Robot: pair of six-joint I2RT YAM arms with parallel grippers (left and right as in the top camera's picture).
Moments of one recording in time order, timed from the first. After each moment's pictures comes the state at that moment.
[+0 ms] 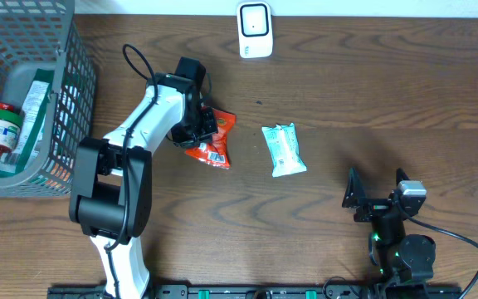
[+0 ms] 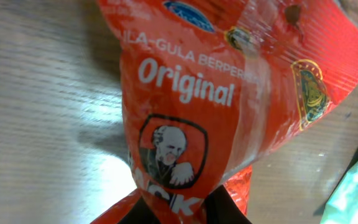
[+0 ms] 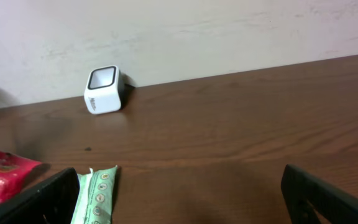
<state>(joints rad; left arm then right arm) -0.27 2.02 1.45 -0.93 0.23 -0.51 0.08 0.01 0.01 -0.07 0.03 0.21</state>
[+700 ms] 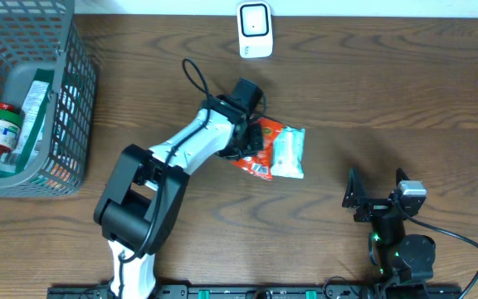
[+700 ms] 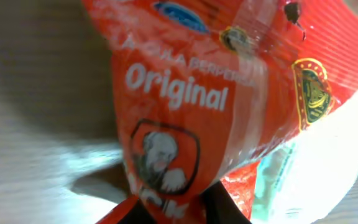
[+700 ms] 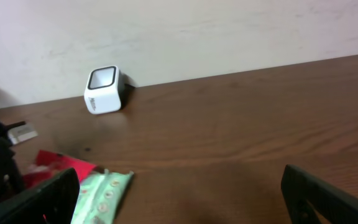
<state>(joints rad) -0.54 2.01 1.37 -0.67 0.23 -0.65 0.08 0.01 0.01 -0.07 0.02 0.21</state>
